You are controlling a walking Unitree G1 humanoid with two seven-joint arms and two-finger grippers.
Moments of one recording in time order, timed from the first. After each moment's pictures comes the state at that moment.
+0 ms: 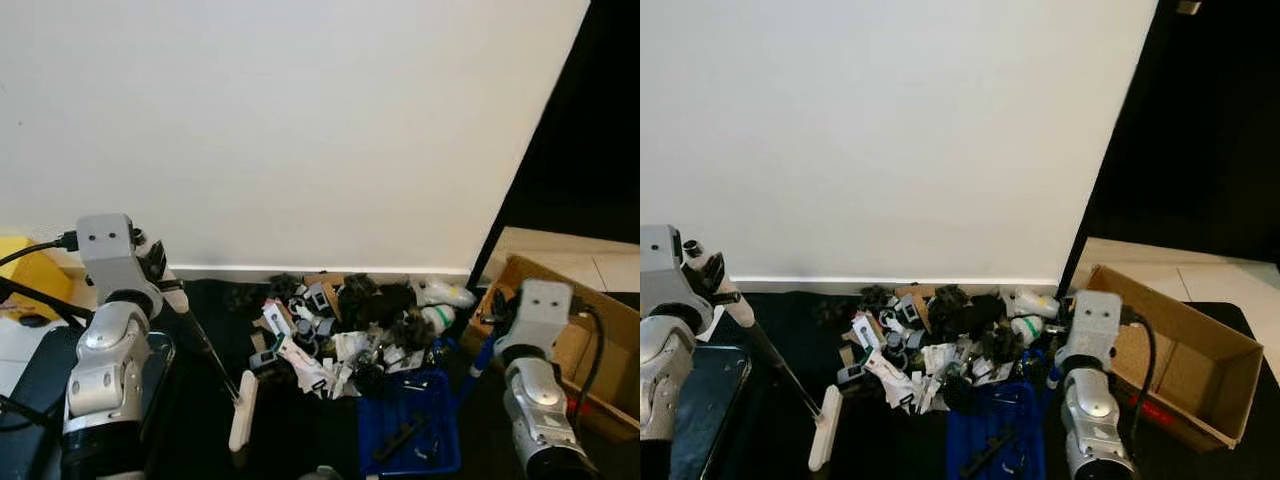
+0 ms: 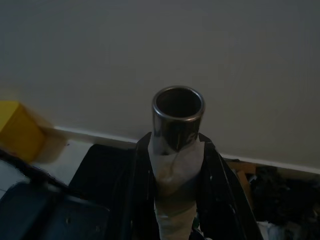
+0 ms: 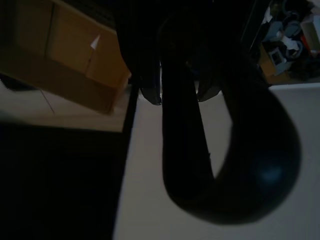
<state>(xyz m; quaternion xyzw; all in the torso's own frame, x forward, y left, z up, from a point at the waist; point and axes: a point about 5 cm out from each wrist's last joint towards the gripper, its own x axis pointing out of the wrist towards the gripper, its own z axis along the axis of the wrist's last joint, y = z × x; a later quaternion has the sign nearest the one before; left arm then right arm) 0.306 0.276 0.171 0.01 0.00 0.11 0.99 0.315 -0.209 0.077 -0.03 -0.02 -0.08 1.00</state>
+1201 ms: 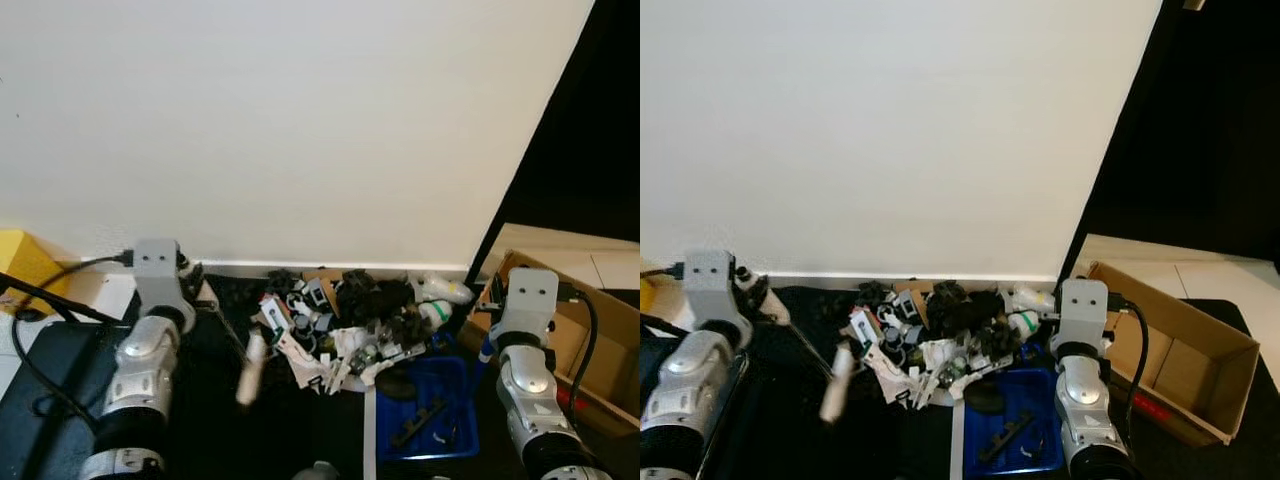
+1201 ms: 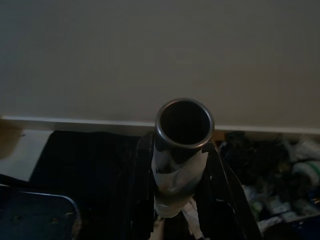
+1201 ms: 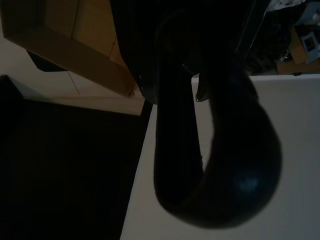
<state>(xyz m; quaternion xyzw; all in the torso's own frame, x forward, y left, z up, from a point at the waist) 0.330 0.258 0.120 -0.01 0.03 0.04 1.00 0.324 -0.204 0.089 -0.07 -0.05 -0.11 0.99</state>
